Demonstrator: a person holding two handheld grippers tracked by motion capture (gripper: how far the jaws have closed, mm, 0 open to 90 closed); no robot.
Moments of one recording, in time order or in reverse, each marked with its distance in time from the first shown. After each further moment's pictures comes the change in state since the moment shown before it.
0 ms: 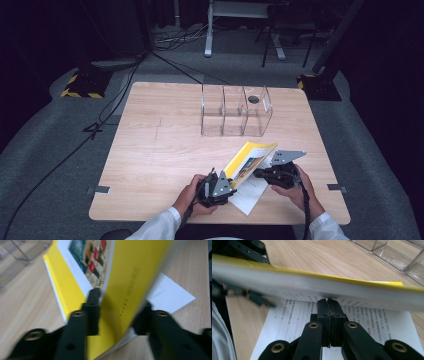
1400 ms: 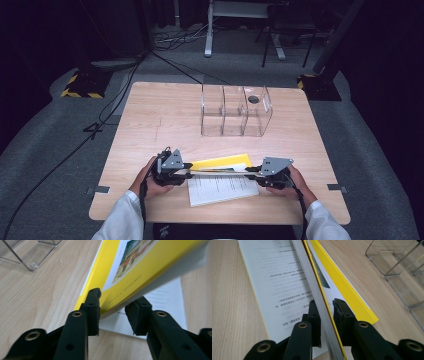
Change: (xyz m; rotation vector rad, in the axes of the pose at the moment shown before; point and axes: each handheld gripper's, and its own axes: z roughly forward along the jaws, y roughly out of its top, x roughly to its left) left arm 0.090 -0.053 -0.074 0.068 -0.070 -0.106; right arm 0.002 -0.003 0.029 -0.025 -0.001 -0.392
